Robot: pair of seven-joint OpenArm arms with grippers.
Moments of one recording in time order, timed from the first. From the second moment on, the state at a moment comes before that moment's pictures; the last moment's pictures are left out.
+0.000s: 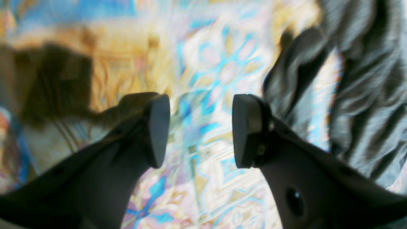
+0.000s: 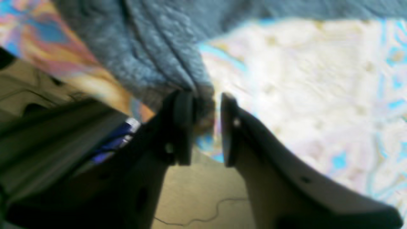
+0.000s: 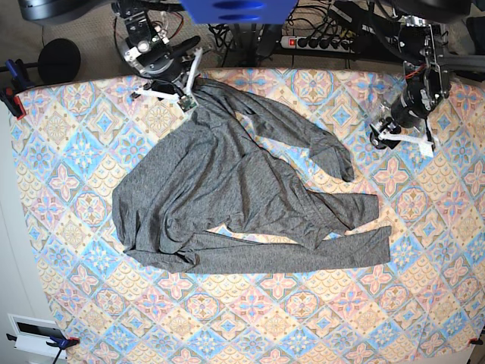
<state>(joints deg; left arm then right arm) 19.8 -21.4 -16.9 100.6 -54.3 18.8 50.6 -30.8 12.0 -12.9 113.6 -5.2 15.7 -53.0</state>
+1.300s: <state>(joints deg) 5.6 -20.9 -28.7 87.5 -61.3 18.9 49.4 -19.9 12.8 -3.4 113.8 -4.6 16.1 -55.6</state>
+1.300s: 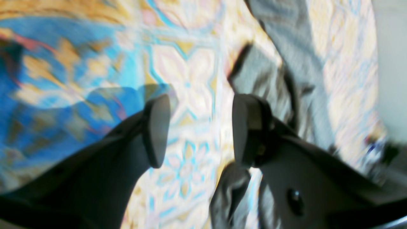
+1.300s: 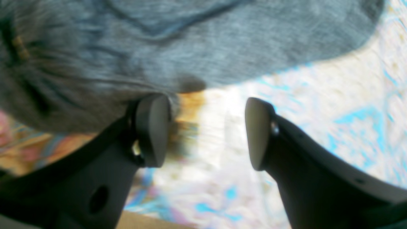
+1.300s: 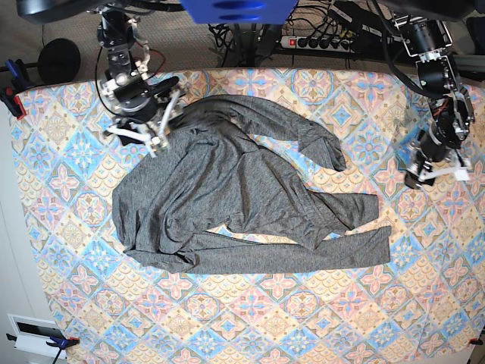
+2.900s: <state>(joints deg) -19.0 -7.5 -17.6 68.8 -51.2 19.3 49.4 -14.0 9.1 -0.8 113.7 -4.9 15.7 -55.6</state>
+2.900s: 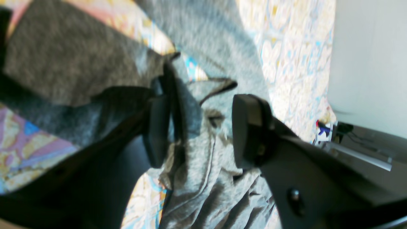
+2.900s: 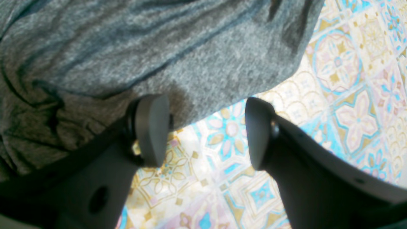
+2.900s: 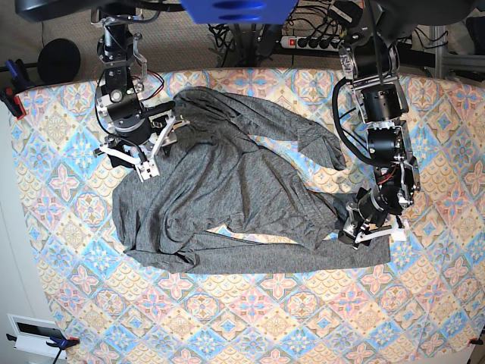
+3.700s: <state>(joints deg) -10.4 -9.3 -17.6 86.6 -60.7 19.3 59.9 -14.0 9.1 -0.8 113.7 -5.0 15.7 -55.8</state>
